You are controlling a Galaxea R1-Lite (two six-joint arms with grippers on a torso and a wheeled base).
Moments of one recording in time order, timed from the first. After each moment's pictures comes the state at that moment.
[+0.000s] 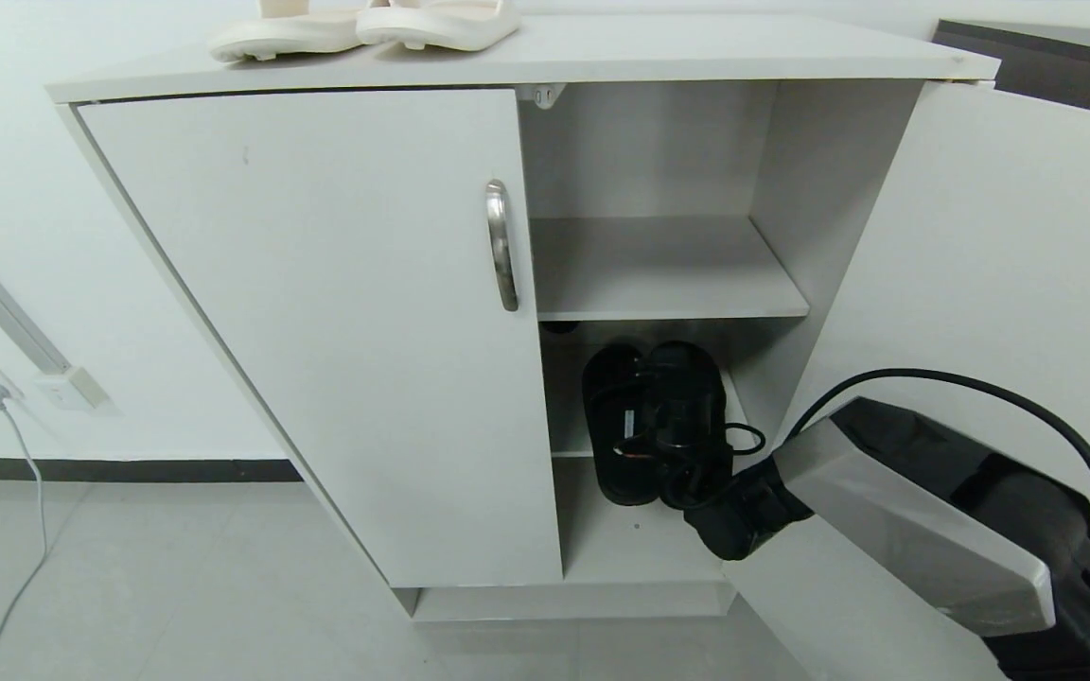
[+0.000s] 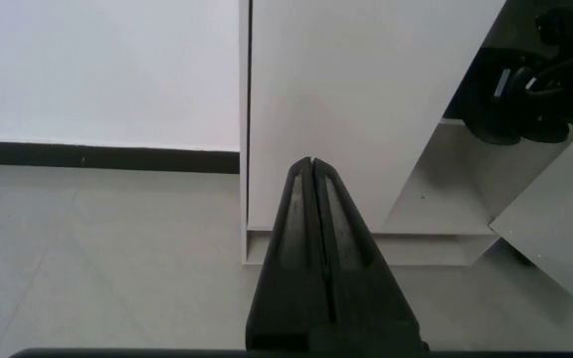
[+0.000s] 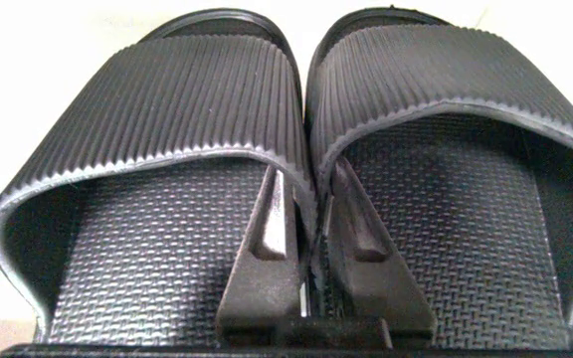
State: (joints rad) left arm 0.00 0.00 0.00 0.00 0.01 -0.09; right arm 0.62 2.53 -1.53 -0.94 -0.60 0.06
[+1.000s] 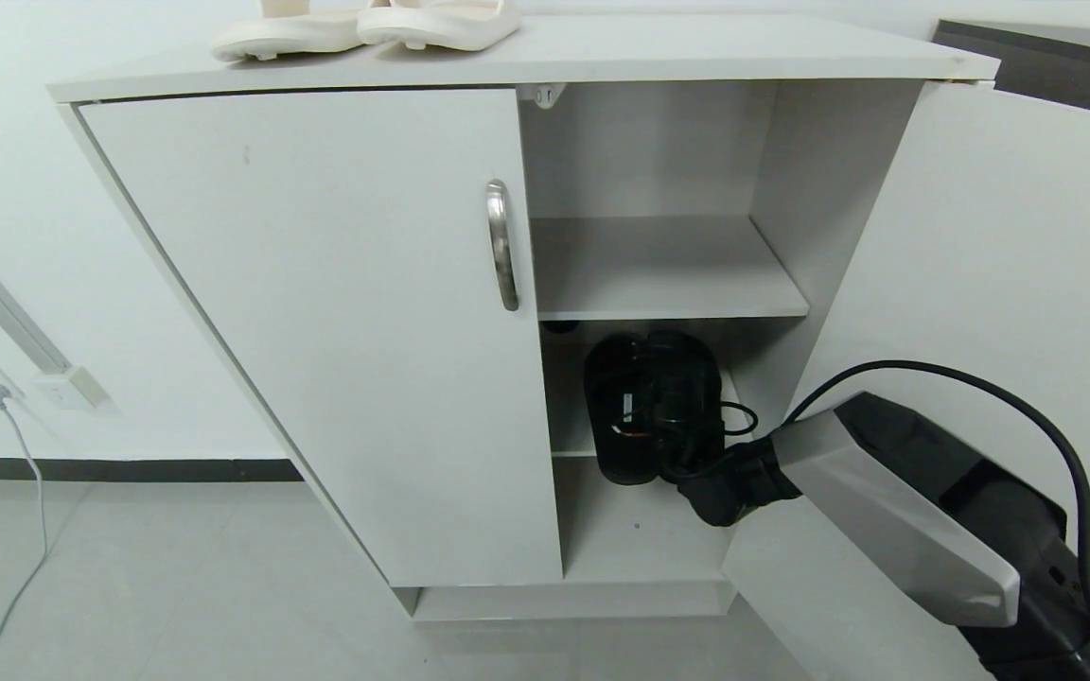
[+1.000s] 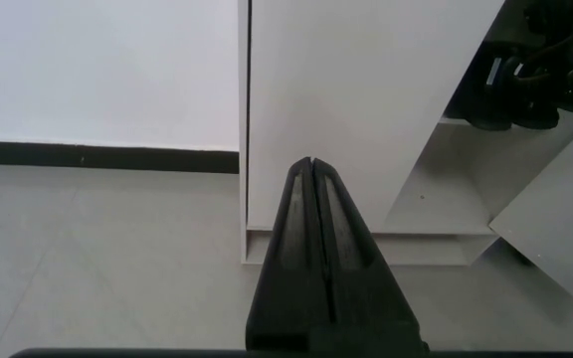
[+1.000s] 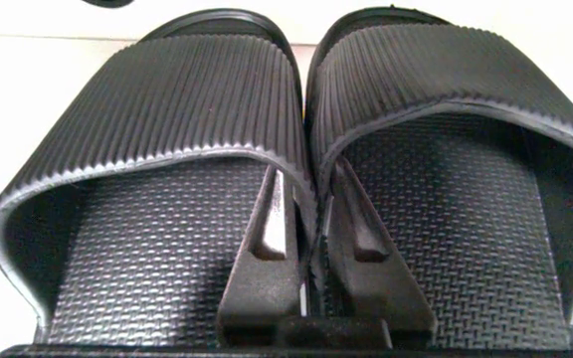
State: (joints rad) left arm 0.00 0.00 0.00 0.00 0.01 -0.09; right arm 0.59 2.59 -1.74 -0.77 -0.57 0.07
